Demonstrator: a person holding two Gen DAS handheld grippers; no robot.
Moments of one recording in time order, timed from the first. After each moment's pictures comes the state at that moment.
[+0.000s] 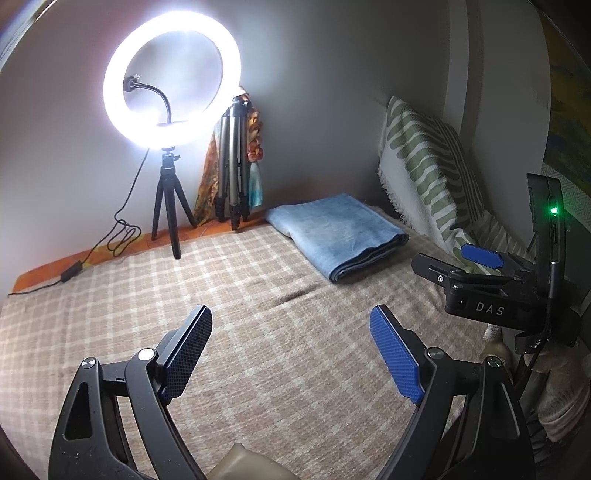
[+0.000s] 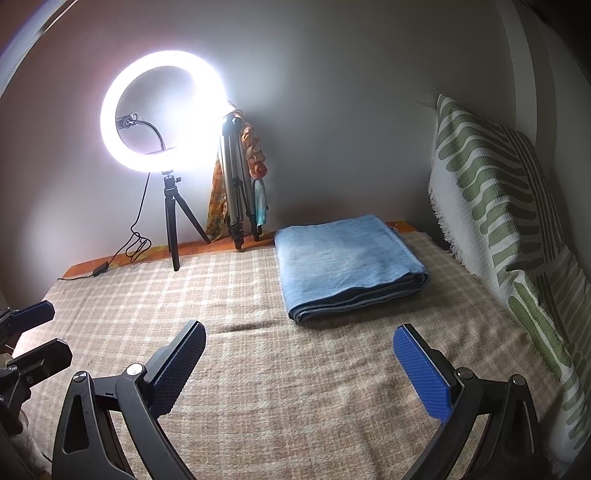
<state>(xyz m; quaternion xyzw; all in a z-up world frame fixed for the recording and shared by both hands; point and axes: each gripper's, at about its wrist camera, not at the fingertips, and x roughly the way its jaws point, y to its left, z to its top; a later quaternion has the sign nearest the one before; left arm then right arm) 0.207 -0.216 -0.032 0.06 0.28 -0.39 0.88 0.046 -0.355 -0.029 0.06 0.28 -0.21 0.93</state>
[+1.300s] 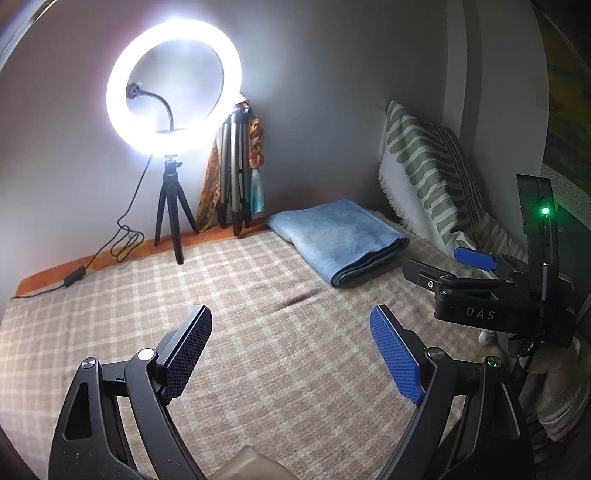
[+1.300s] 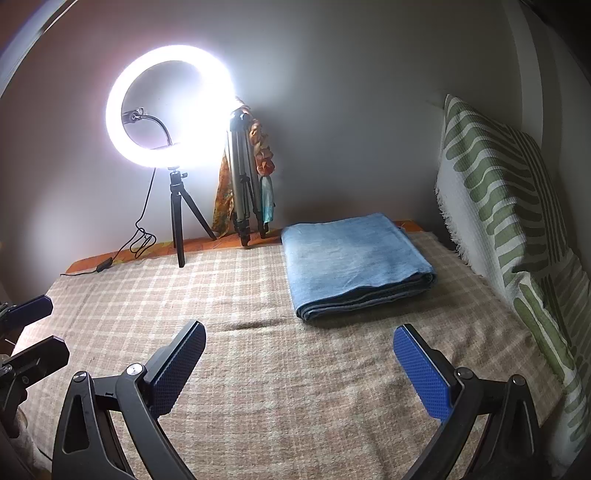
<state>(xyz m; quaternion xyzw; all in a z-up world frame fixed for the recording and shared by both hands) 0.205 -0.213 -0.028 0.06 0.27 -0.39 0.88 0.050 -0.350 -0.032 0.06 0.28 -0.21 0.94</state>
